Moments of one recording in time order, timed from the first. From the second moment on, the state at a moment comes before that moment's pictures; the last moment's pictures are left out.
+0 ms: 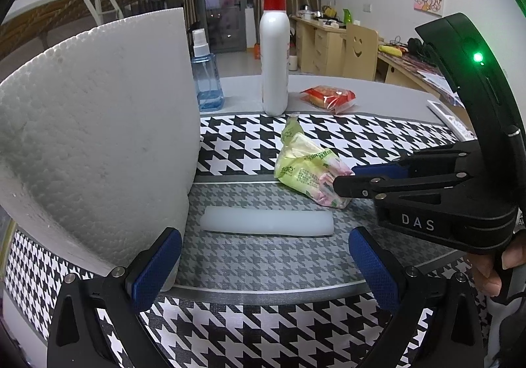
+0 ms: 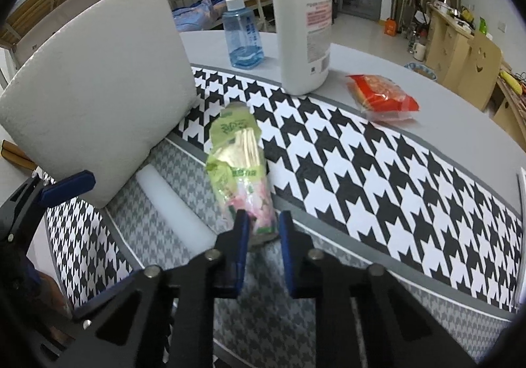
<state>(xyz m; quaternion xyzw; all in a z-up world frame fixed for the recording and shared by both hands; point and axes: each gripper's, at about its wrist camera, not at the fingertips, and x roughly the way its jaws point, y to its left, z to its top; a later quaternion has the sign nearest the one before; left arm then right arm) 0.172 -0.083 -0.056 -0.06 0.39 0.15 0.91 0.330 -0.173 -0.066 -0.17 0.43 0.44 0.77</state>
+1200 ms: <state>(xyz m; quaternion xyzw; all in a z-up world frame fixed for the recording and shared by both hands) 0.197 -0.106 -0.059 0.00 0.39 0.17 0.90 0.324 -0.286 -0.021 -0.12 0.41 0.42 0.80</state>
